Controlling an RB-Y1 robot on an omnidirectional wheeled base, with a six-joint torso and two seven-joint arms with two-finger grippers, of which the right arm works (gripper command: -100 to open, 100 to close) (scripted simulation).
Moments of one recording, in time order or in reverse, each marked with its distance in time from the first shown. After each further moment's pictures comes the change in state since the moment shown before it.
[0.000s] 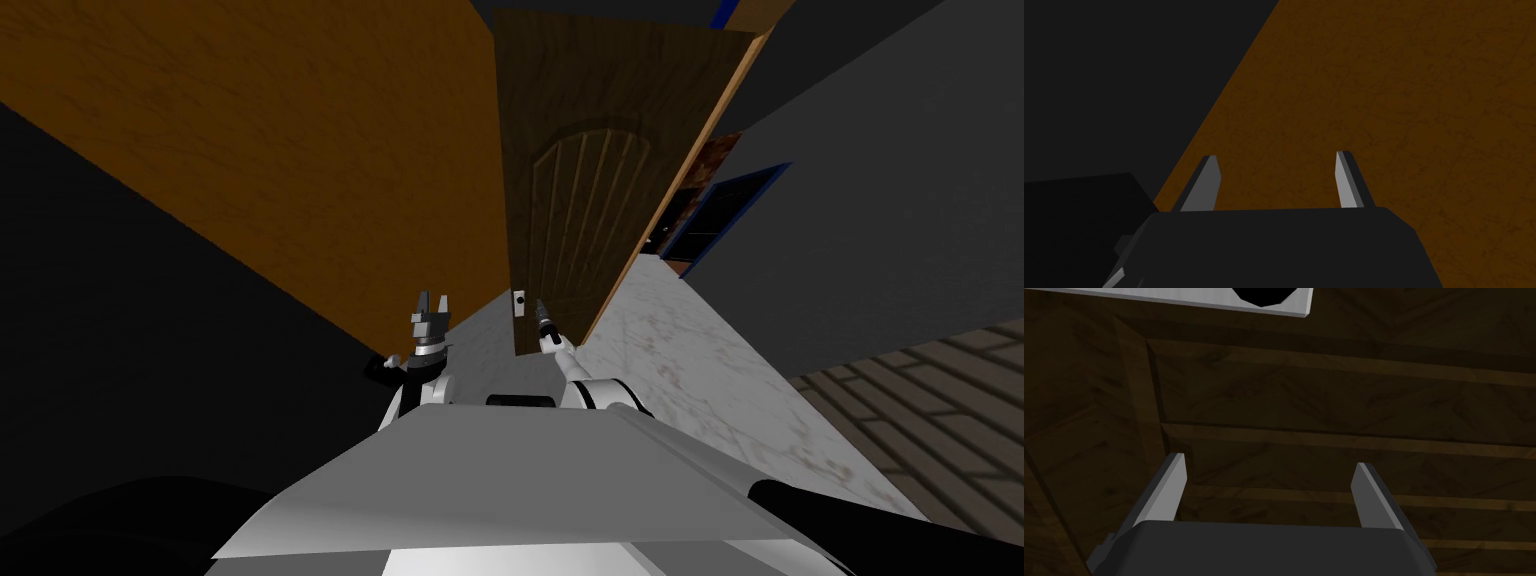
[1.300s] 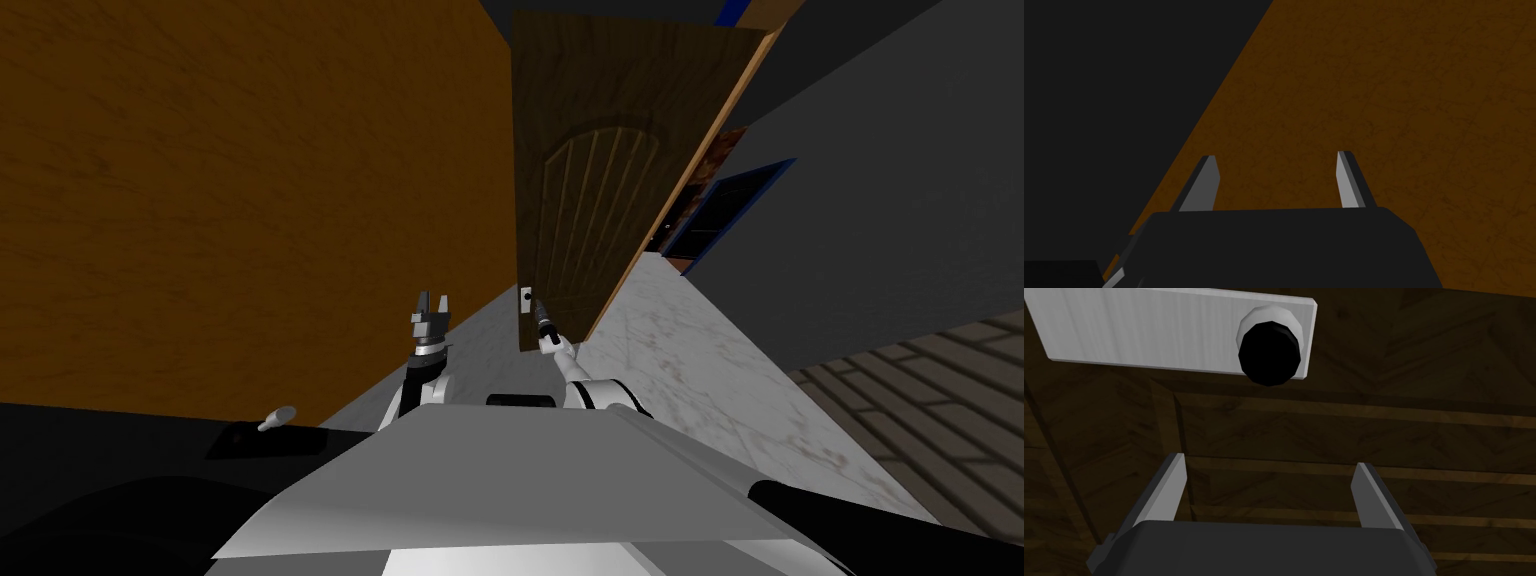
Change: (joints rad) arm 0.003 0.011 -0.006 -0.005 0.017 0.004 -0.012
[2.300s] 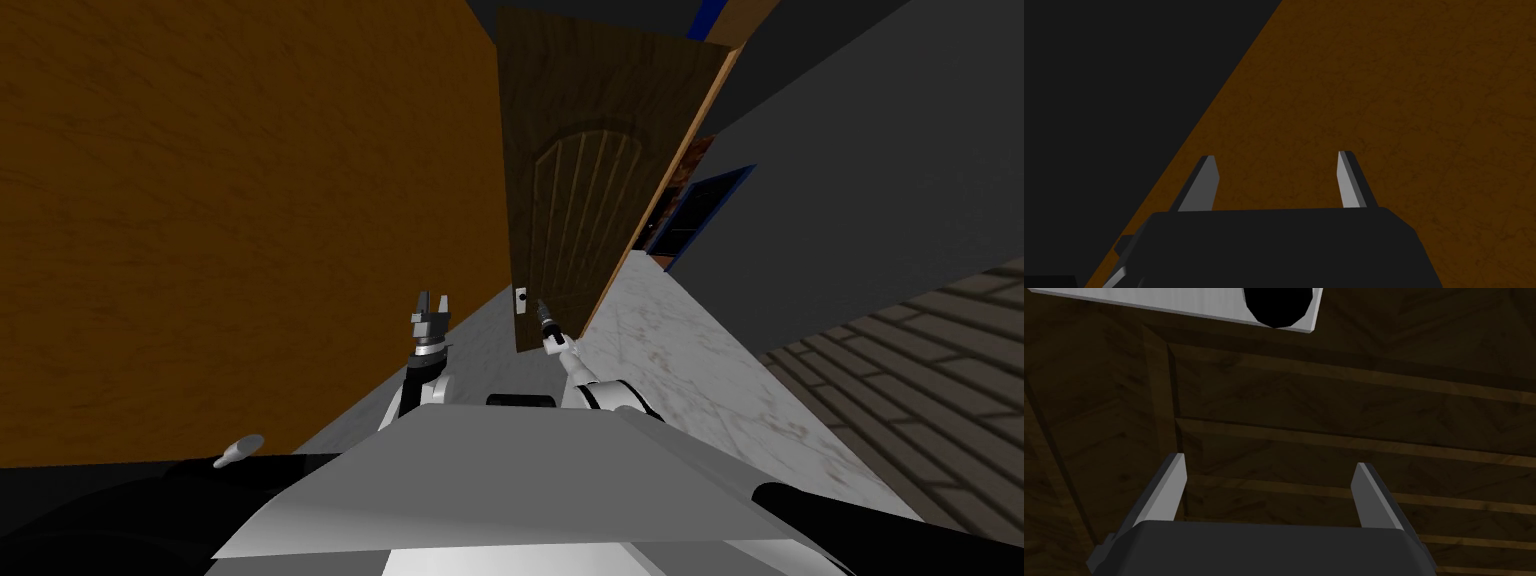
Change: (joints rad) arm 0.029 -0.067 0.094 -0.045 -0.030 0.019 -0.014
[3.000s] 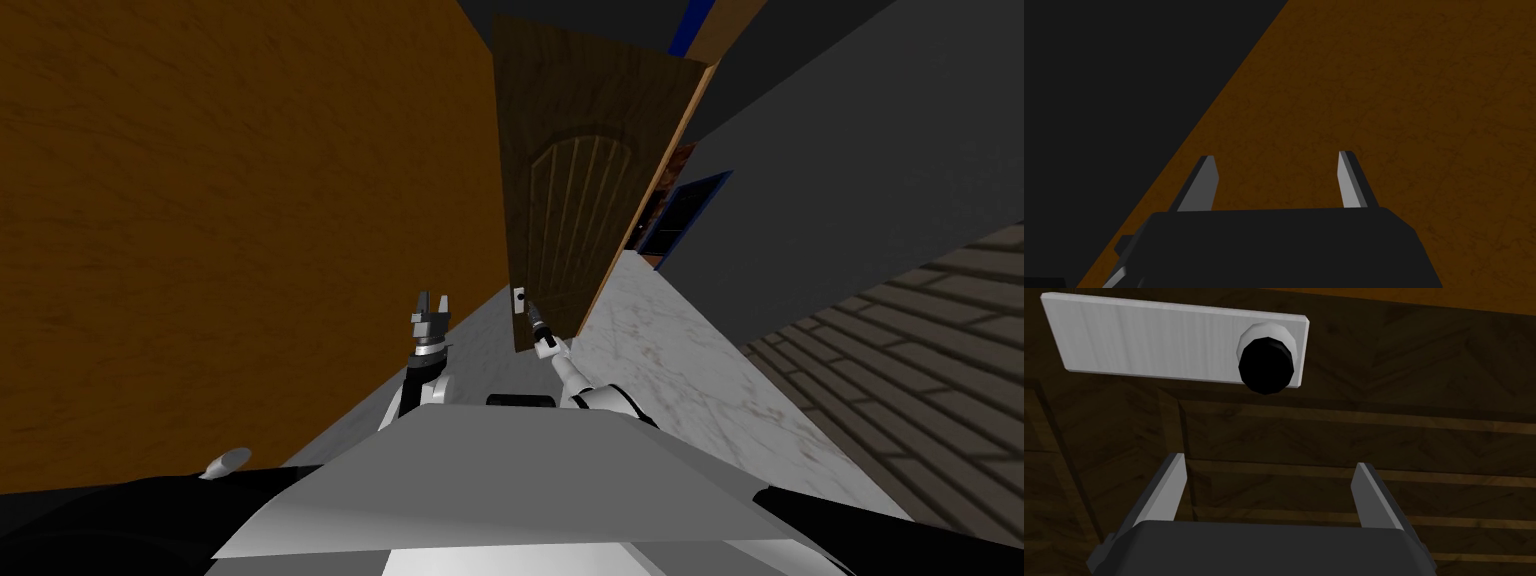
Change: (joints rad) arm 0.041 0.057 0.106 -0.064 -0.031 0.030 -0.018
